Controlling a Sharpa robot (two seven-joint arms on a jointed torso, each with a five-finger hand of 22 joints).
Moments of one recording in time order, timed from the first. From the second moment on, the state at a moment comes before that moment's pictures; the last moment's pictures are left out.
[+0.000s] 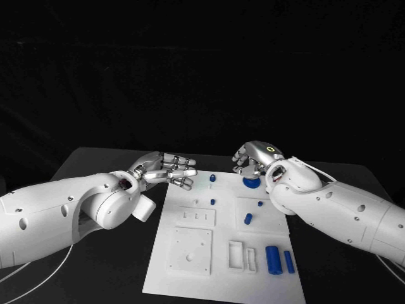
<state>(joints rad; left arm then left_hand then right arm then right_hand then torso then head) 1.41 -0.83 -0.15 1.49 -0.23 -0.18 0.22 1.40 -0.11 0.01 0.07 0.05 0.83 0.14 0.06 0.06 0.97 0.15 0.06 0.06 1.20 0.11 0.08 0.11 0.09 1.06 0.09 0.36 0.14 1.21 -0.56 0.16 1.17 -1.69 -0.42 -0.20 1.26 -0.17 0.53 -0.13 0.12 1.13 0.10 0.06 0.07 1.28 0.05 0.06 0.06 1.44 -0.03 0.87 0.69 0.17 1.46 -0.03 0.09 1.29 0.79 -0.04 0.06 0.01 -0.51</state>
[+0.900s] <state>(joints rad) 1.41 -0.84 -0.15 1.47 -0.23 -0.18 0.22 1.39 -0.09 0.00 0.03 0.05 0.83 0.14 0.06 0.06 0.97 0.15 0.06 0.06 1.20 0.11 0.08 0.11 0.09 1.05 0.09 0.37 0.14 1.21 -0.60 0.19 1.07 -1.61 -0.20 -0.15 1.29 -0.13 0.14 -0.08 0.29 0.98 0.12 0.06 0.06 1.31 0.00 0.98 1.18 1.45 -0.07 1.09 1.10 0.07 1.47 -0.09 0.47 1.31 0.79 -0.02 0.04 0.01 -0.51</state>
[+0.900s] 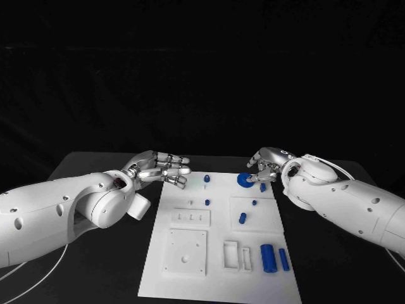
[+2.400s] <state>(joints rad) 1.41 -0.83 -0.15 1.47 -0.23 -0.18 0.22 1.38 -0.08 0.00 0.01 0.05 0.81 0.15 0.06 0.06 0.97 0.15 0.06 0.06 1.20 0.11 0.09 0.12 0.10 1.05 0.09 0.38 0.14 1.21 -0.51 0.19 0.94 -1.61 -0.12 -0.14 1.27 -0.12 0.18 -0.11 0.32 1.02 0.11 0.06 0.06 1.31 0.00 0.98 1.20 1.45 -0.07 1.08 1.13 0.07 1.46 -0.08 0.52 1.31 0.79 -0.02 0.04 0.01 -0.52</state>
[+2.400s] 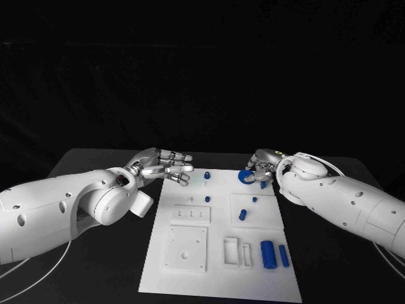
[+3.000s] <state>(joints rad) 1.41 -0.83 -0.15 1.47 -0.23 -0.18 0.22 1.38 -0.08 0.00 0.01 0.05 0.81 0.15 0.06 0.06 0.97 0.15 0.06 0.06 1.20 0.11 0.09 0.12 0.10 1.05 0.09 0.38 0.14 1.21 -0.52 0.19 0.96 -1.61 -0.10 -0.15 1.28 -0.12 0.10 -0.08 0.49 1.02 0.11 0.06 0.06 1.31 0.00 0.99 1.20 1.45 -0.07 1.09 1.14 0.07 1.45 -0.08 0.54 1.31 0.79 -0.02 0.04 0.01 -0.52</state>
